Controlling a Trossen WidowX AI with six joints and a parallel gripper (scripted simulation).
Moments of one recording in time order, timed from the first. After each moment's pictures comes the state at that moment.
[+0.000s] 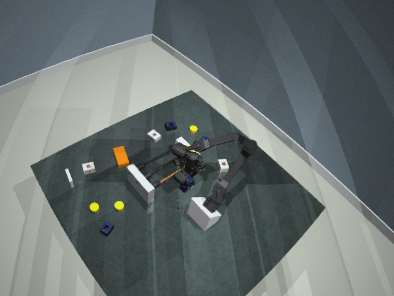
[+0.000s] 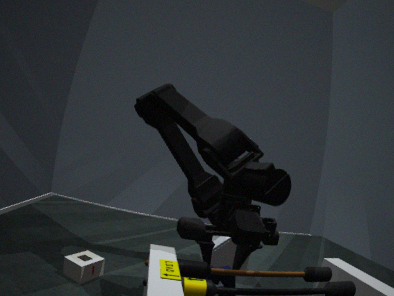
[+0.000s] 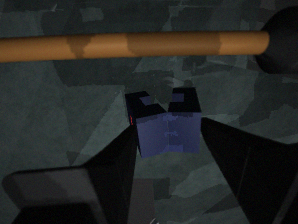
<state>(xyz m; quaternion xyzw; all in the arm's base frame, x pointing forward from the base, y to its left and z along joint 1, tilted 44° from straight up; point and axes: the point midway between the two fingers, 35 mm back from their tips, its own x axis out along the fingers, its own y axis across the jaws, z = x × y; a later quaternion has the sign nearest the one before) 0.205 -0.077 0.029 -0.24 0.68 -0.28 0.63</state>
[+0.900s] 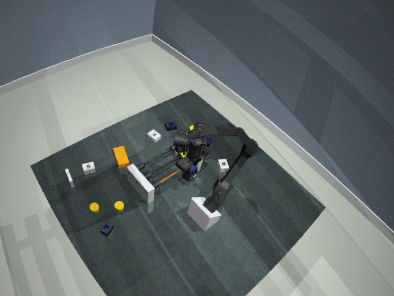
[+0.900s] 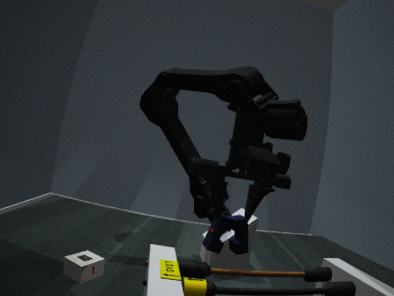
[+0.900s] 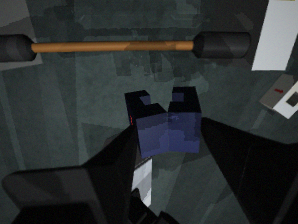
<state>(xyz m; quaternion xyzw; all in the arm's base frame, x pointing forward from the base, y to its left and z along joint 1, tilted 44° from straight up) 0.214 -0.002 0.107 -0.25 0.69 -0.27 0.63</state>
